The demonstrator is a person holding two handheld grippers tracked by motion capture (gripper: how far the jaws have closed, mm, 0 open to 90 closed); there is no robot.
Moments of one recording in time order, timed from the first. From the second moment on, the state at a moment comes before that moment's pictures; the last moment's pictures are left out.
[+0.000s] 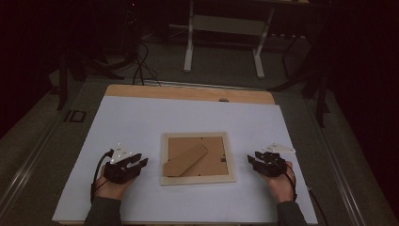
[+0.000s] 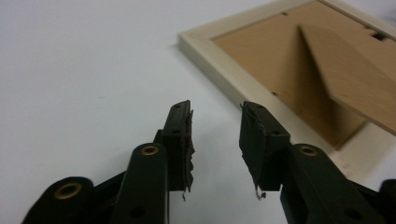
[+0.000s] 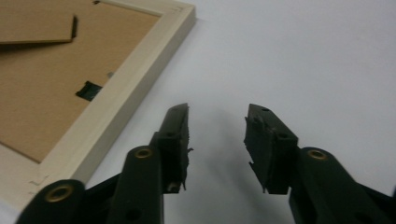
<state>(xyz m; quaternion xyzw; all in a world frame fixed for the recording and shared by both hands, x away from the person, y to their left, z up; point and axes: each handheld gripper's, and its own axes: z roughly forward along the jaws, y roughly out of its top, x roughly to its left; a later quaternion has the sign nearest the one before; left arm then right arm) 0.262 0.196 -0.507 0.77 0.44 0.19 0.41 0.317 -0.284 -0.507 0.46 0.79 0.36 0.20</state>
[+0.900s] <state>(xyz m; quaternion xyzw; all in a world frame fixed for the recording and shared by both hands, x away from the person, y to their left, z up) 0.236 0.159 -0.516 0.82 0.35 0.13 0.43 0.314 -0.277 -0.510 0.46 0.79 0.38 0.17</state>
